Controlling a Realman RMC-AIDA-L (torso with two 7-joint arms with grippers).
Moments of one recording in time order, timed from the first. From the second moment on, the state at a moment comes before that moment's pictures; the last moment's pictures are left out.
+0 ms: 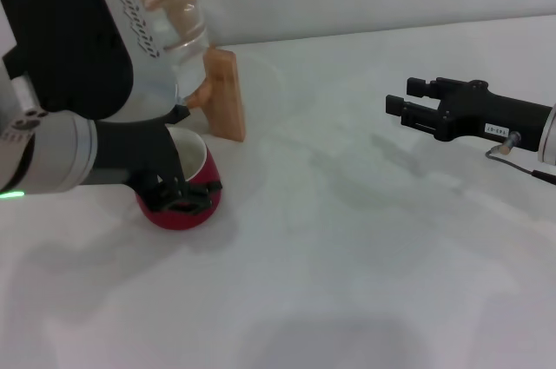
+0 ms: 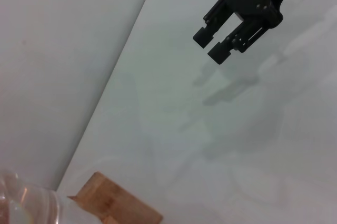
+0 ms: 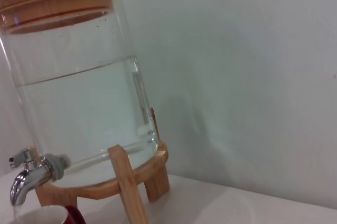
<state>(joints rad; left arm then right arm) -0.42 -2.08 1.69 1.98 -0.54 -1.51 0.78 0.30 1.90 1.69 0.71 -1.02 1.01 -1.83</state>
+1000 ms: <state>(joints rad) -0.38 -2.08 1.69 1.95 -0.46 -1.50 0.76 0.30 1.90 1.70 0.70 -1.02 1.01 -1.83</state>
